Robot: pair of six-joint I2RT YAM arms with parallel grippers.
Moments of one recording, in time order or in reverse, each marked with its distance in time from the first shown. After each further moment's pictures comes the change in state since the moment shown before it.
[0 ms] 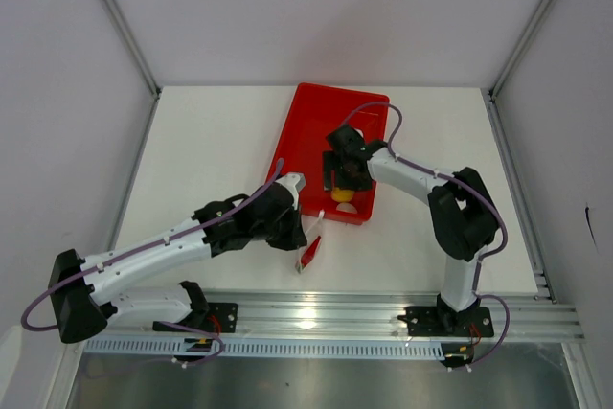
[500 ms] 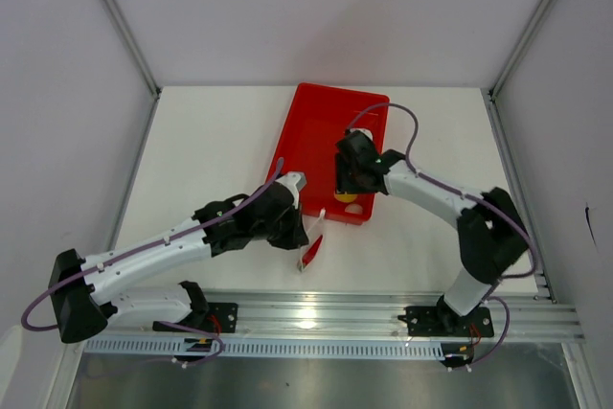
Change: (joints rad) left arm 0.000 0.001 0.000 0.017 0.001 0.000; right arm 0.021 -0.132 -0.132 0.065 0.045 -0.011
